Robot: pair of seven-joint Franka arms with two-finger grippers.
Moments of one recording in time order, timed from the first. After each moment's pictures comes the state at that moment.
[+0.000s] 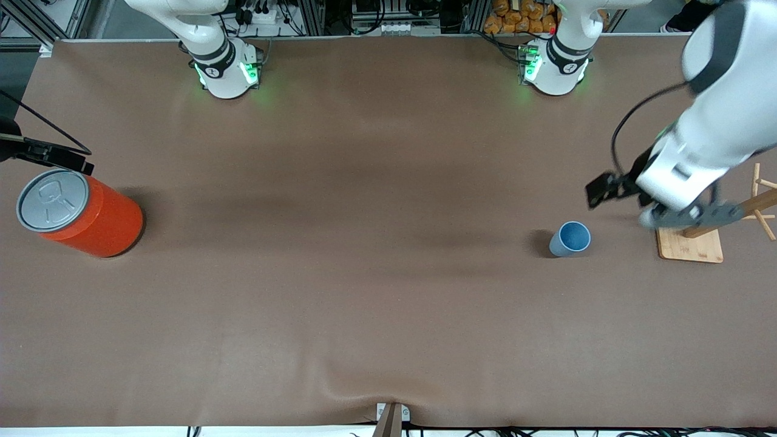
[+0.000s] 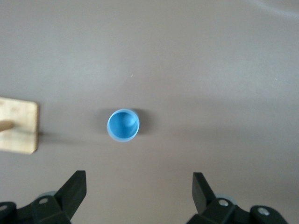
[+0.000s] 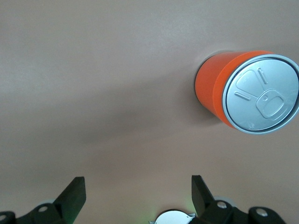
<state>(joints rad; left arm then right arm) -0.03 0.08 -0.18 -1.54 0.00 1.64 -0.26 -0.04 0.09 -0.05 -1.49 0.04 1.41 0.15</state>
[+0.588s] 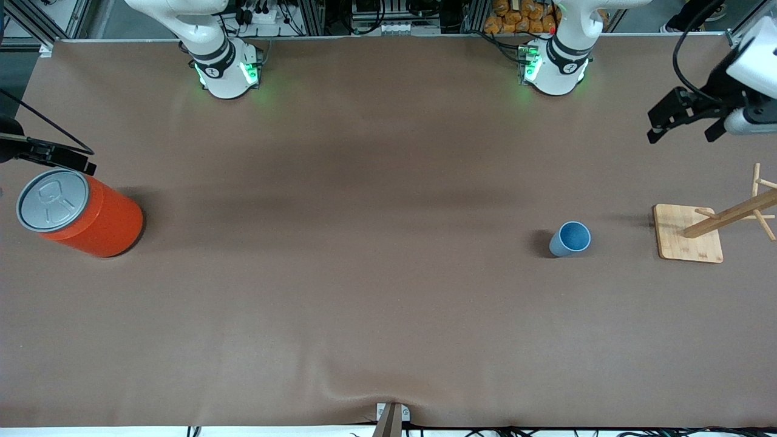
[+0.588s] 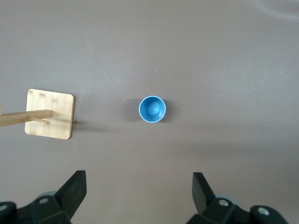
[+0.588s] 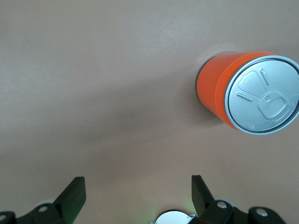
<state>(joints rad) -0.04 -0.11 -0.07 -1.64 -0.01 1.61 -0.14 -0.04 0.09 -0.05 -1.49 0.04 1.41 0.15</state>
